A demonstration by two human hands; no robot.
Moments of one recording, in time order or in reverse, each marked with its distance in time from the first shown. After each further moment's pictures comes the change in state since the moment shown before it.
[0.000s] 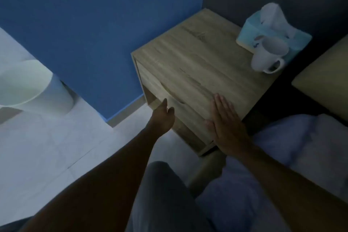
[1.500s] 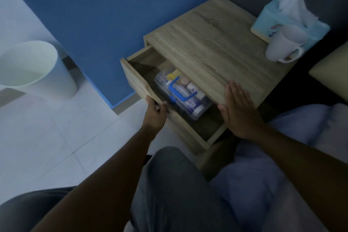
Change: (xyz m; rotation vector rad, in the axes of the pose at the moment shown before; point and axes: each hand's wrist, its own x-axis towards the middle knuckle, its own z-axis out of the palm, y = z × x) left_hand -0.014 -0.088 -0.029 -0.402 0.062 0.032; right_hand 0.007 -0.010 0.003 -0.054 -0.062 0.083
